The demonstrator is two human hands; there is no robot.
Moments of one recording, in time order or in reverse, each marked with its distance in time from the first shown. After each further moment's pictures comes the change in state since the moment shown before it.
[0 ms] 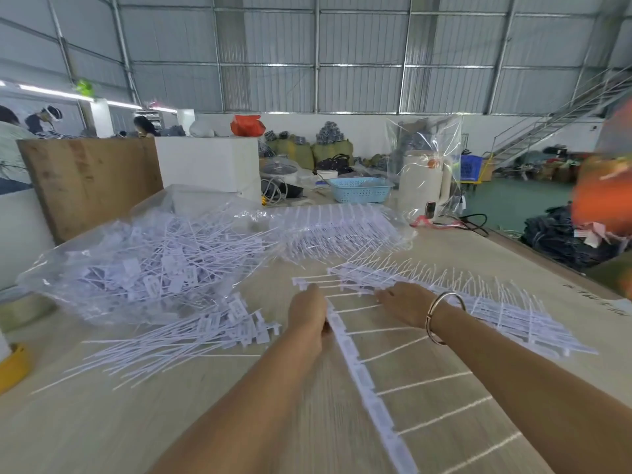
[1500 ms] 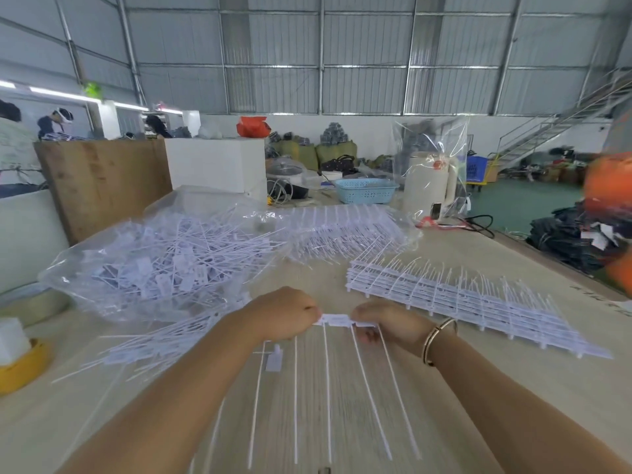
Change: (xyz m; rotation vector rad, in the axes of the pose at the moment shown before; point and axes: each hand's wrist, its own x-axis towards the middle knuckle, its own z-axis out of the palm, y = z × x) left_hand -0.010 0.035 -0.078 1.303 -0.449 0.561; right_hand -0.031 -0.047 0.020 1.044 -0.140 -0.236
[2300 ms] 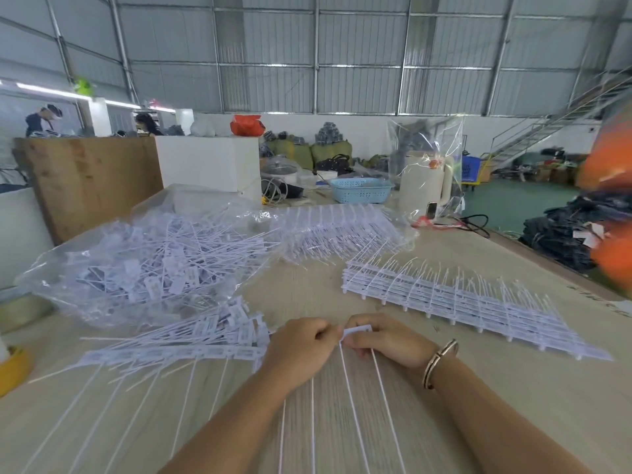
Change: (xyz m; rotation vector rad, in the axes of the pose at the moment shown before) left_hand 0.008 0.007 0.074 -0.357 0.385 0.028; right_hand -0.019 -0.002 0.012 -0.105 0.006 -0.096
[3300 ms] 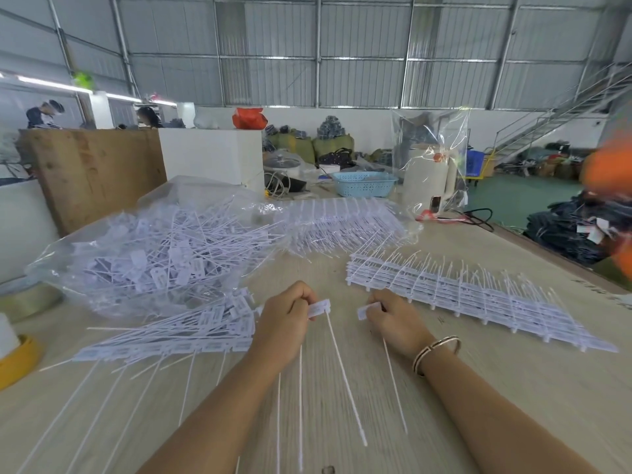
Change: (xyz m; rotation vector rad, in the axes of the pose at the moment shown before) left_hand -0.006 -0.001 -0.028 -0.328 0.200 0.026; right_hand 0.018 0.028 -0.001 -0.313 0.436 0.059
